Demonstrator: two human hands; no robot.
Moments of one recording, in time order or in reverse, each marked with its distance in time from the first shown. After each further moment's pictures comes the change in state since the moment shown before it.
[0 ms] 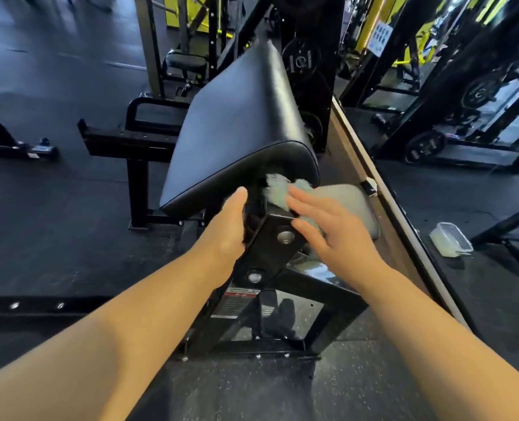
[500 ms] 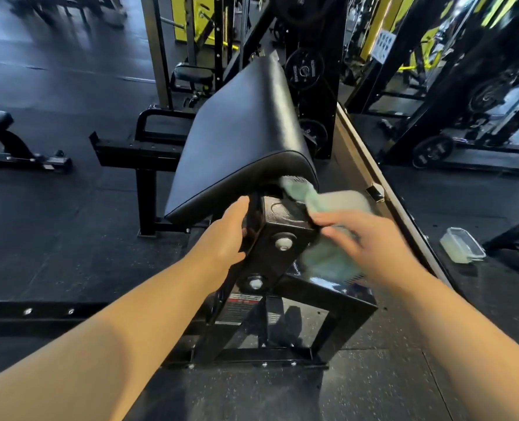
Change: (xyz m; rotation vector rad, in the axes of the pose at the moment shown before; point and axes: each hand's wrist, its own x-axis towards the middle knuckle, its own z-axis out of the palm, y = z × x) left_hand -0.012 0.008 0.002 0.094 0.076 0.011; right_hand -0.011 0.002 -0.047 0.079 -0.077 0.183
